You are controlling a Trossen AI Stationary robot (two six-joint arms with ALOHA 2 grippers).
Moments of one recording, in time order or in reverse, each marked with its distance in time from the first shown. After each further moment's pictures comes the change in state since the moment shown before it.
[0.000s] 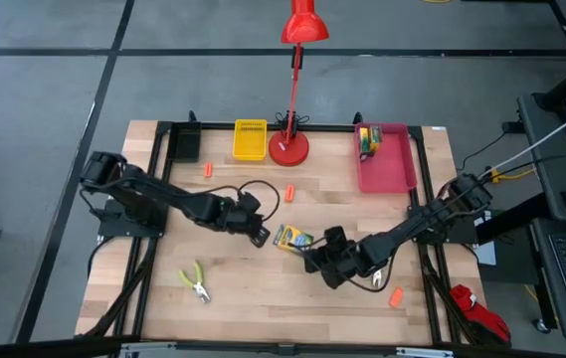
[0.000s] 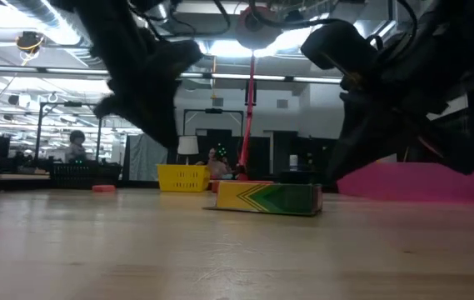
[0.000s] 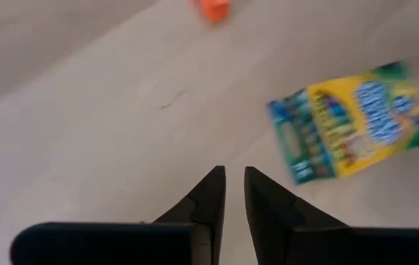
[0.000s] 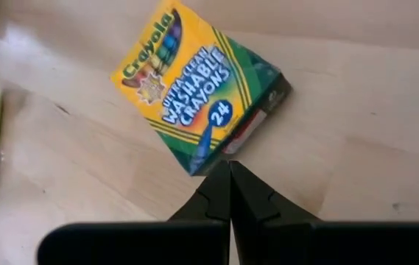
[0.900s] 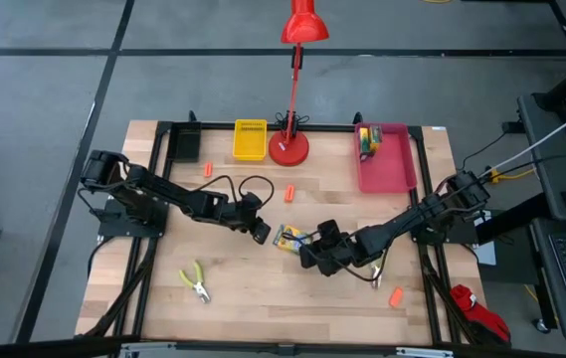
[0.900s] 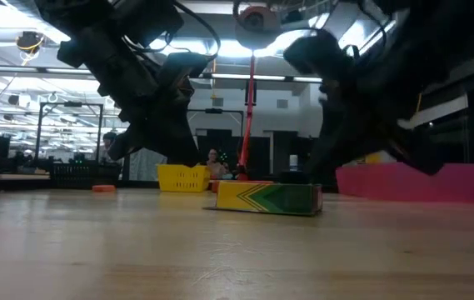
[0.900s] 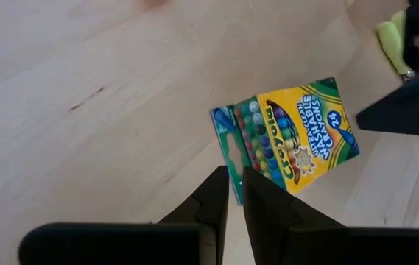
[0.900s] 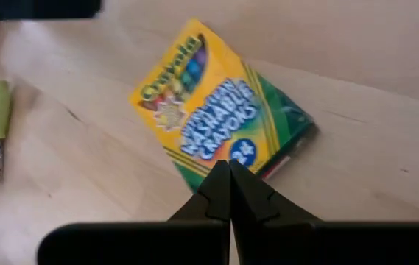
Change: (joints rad) left arm 0.095 -0.001 -0.241 0.543 0.228 0.011; right arm -0.077 -0.001 -0.021 0.096 -0.060 -0.166
